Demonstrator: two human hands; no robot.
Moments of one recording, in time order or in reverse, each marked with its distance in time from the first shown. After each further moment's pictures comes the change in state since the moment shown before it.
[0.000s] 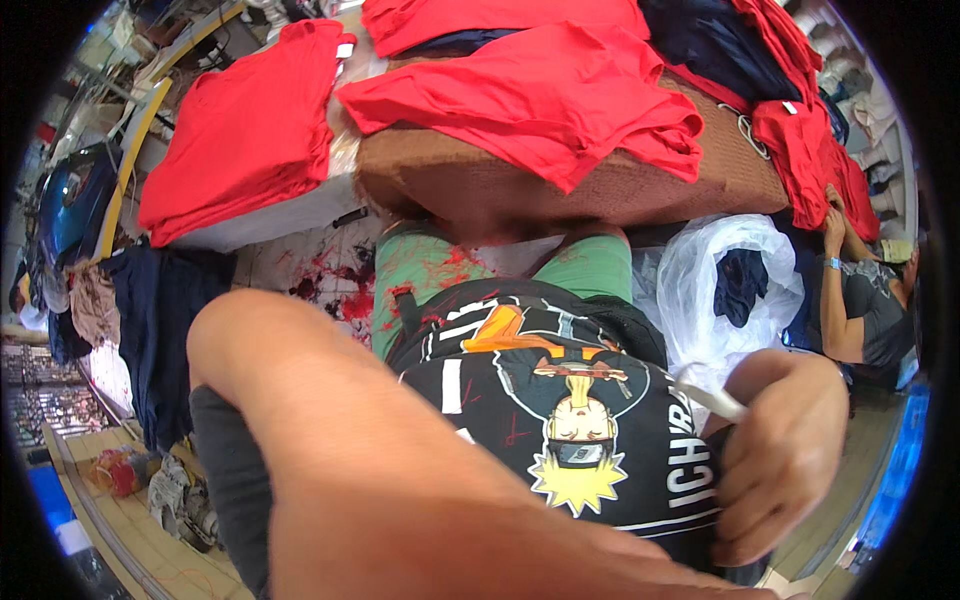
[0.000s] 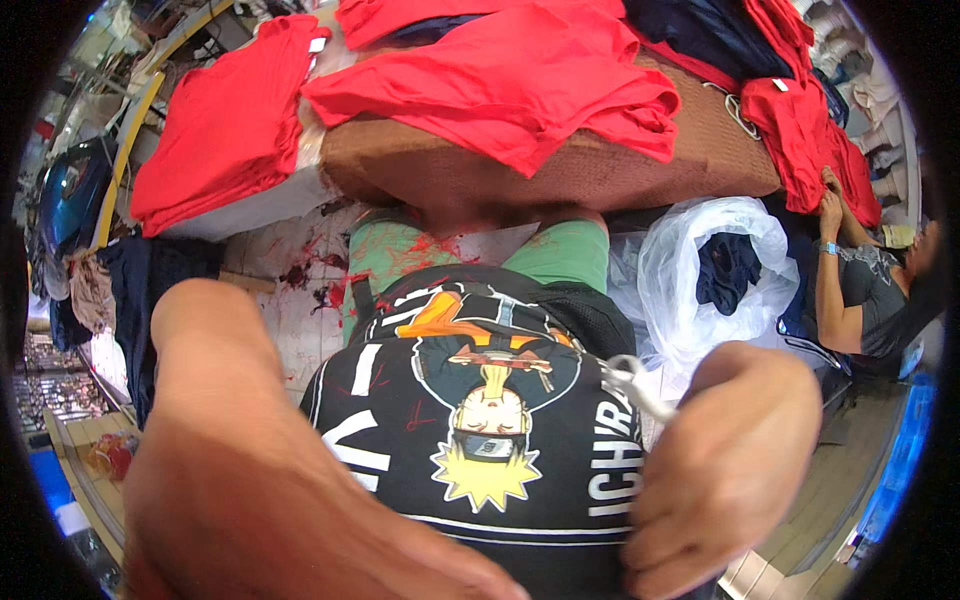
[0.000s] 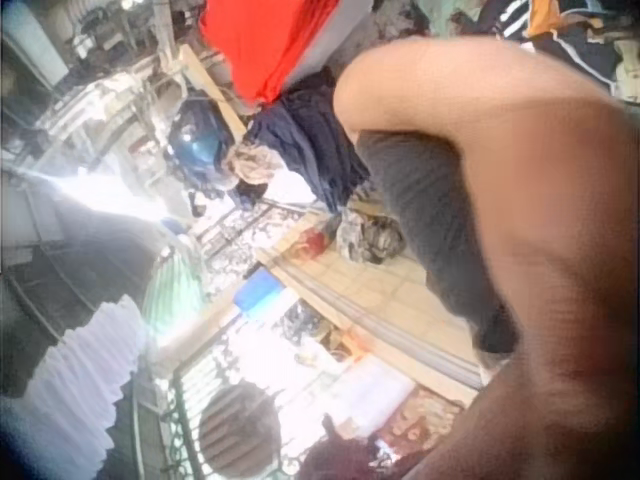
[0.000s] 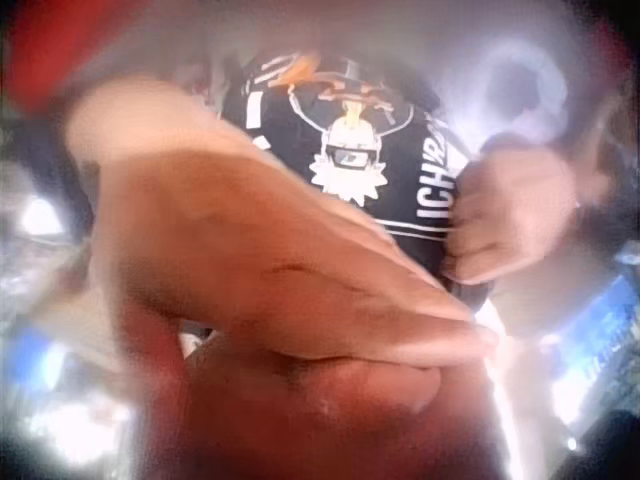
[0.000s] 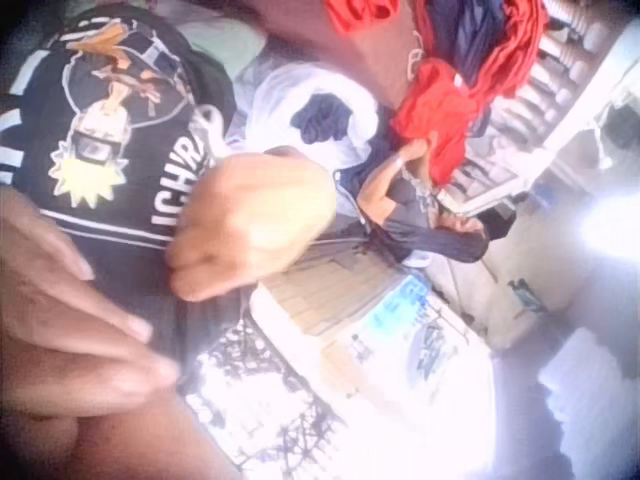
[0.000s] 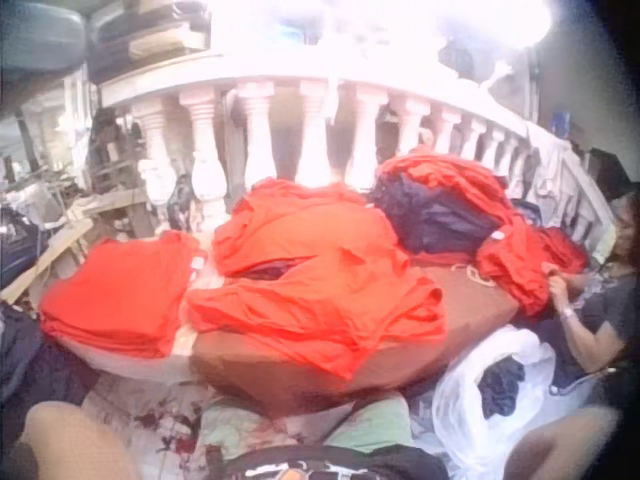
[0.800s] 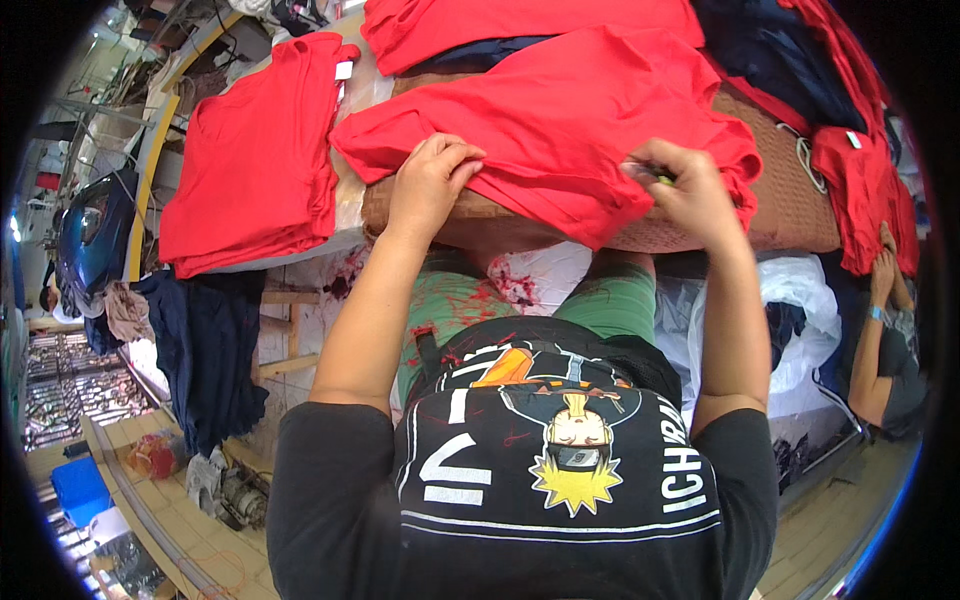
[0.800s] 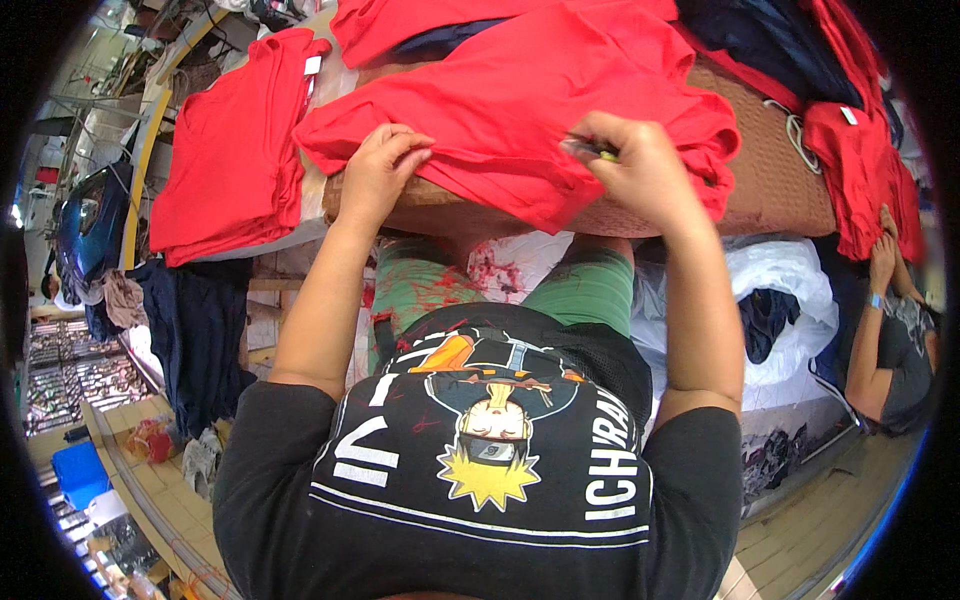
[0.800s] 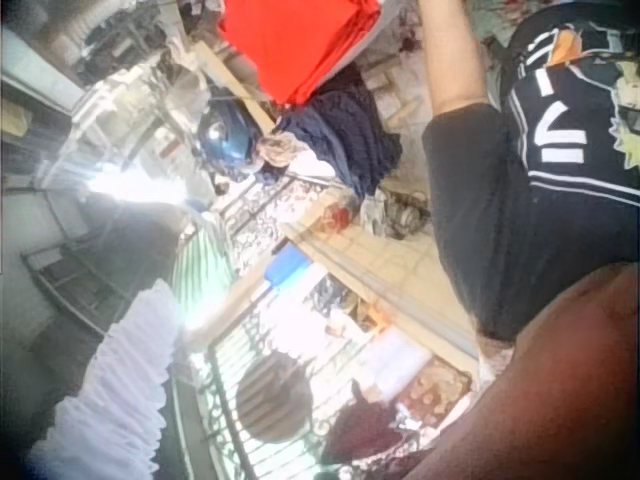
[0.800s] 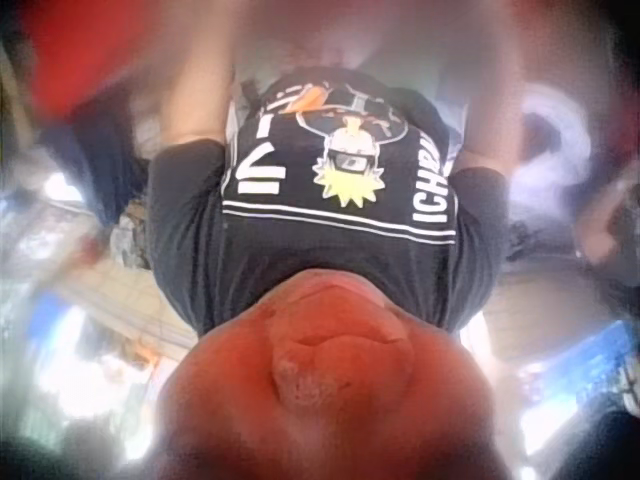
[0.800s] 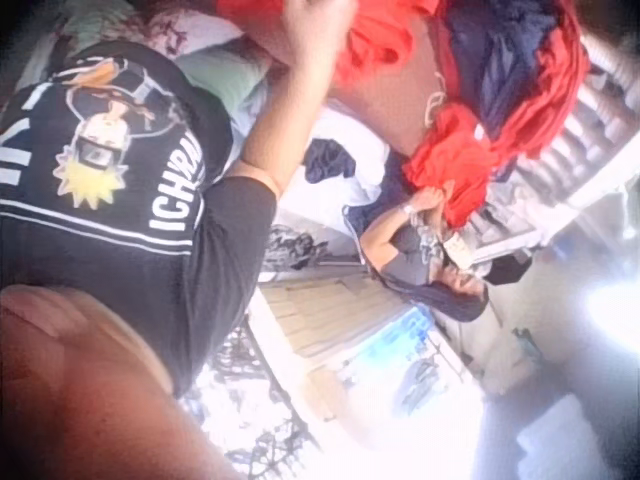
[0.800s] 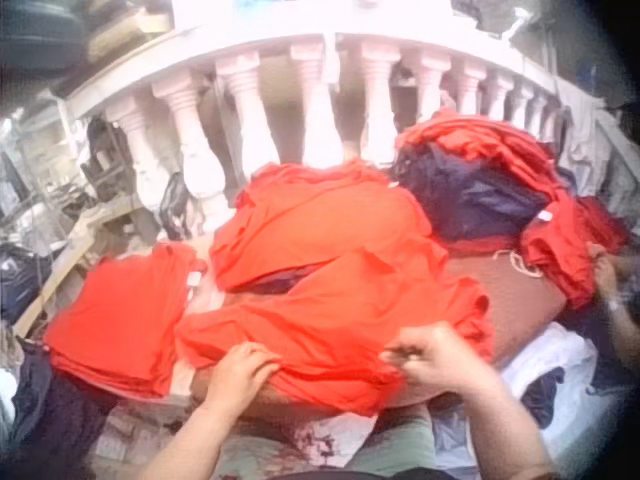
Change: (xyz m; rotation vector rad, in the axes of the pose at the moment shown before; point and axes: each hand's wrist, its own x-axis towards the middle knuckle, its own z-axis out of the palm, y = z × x) left_hand -0.241 -0.163 -0.091 1.111 1.045 -1.238; right_hand -0.153 0.230 -0.056 -0.404 1.253 1.031
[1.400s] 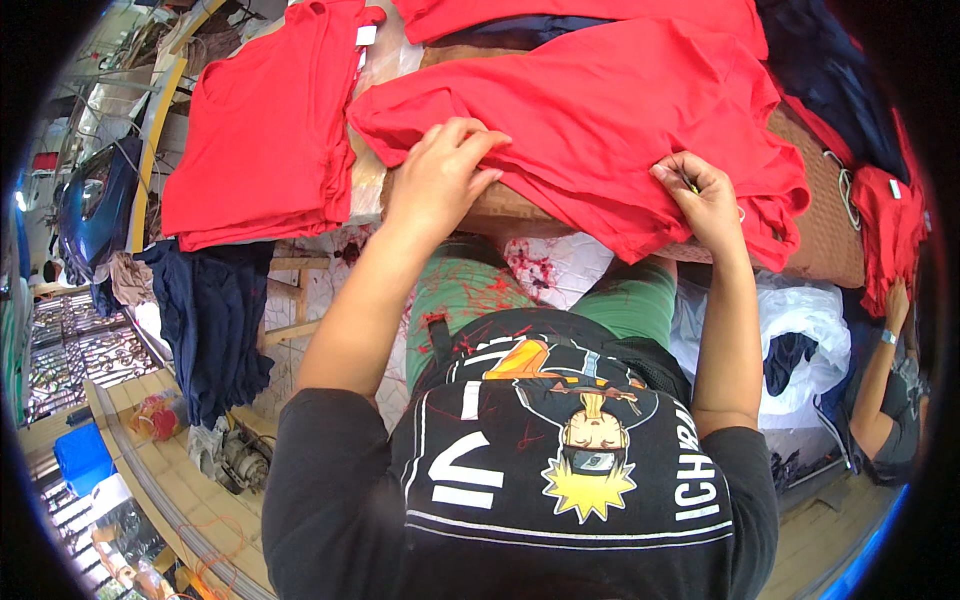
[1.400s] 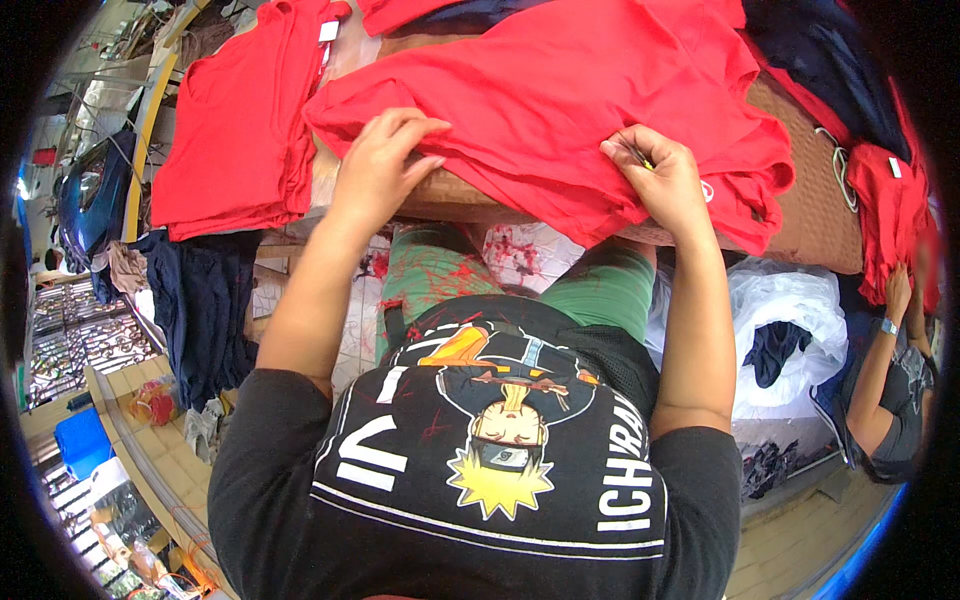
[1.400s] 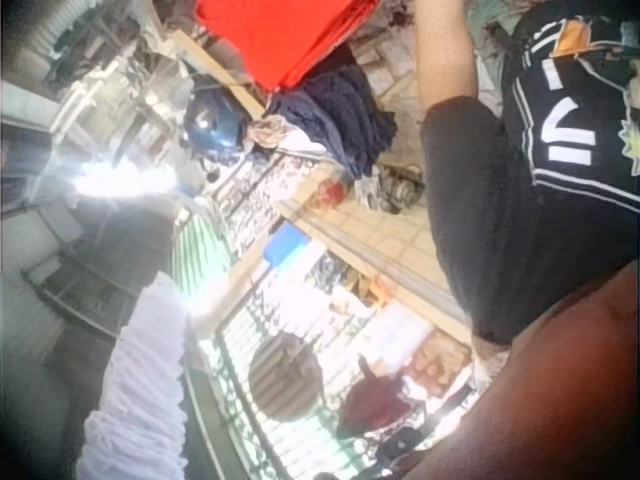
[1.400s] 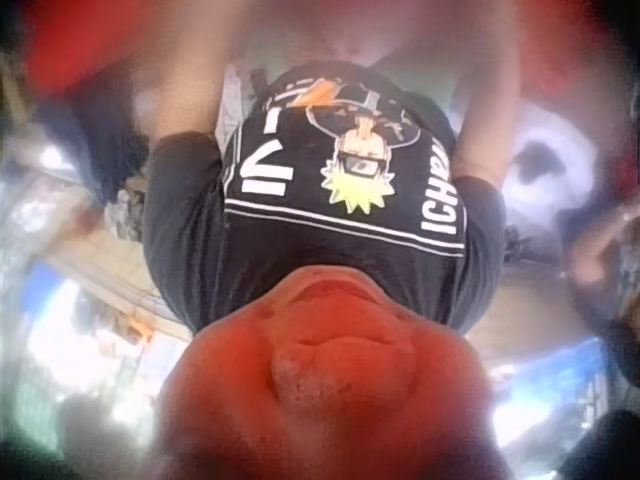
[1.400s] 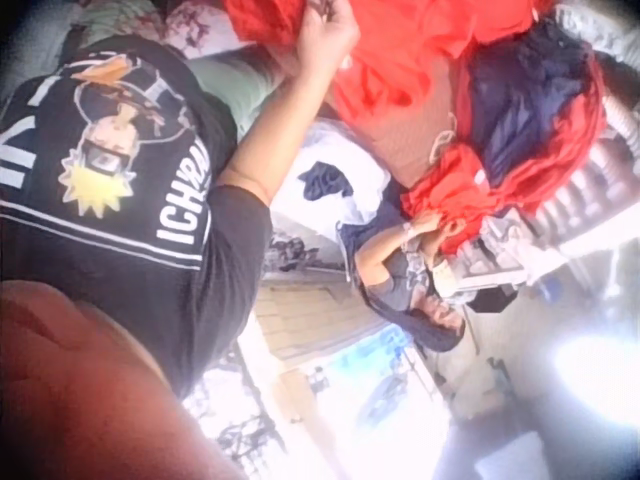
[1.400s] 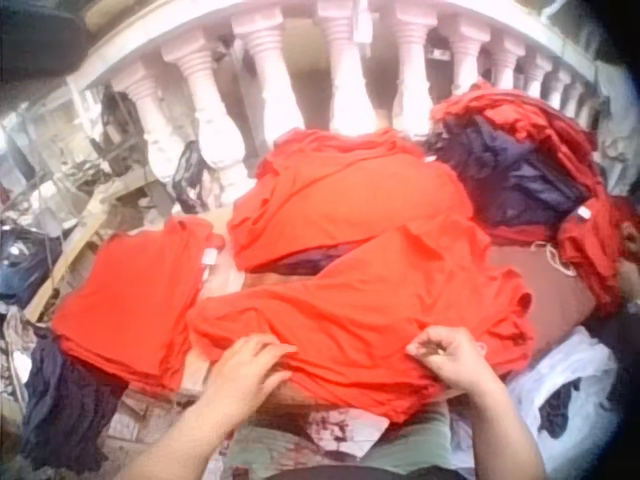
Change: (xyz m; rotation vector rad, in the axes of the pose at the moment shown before) left_hand 0.004 0.001 -0.023 0.169 0.008 0.138; right_hand 0.016 0.063 0.042 0.282 0.007 0.259
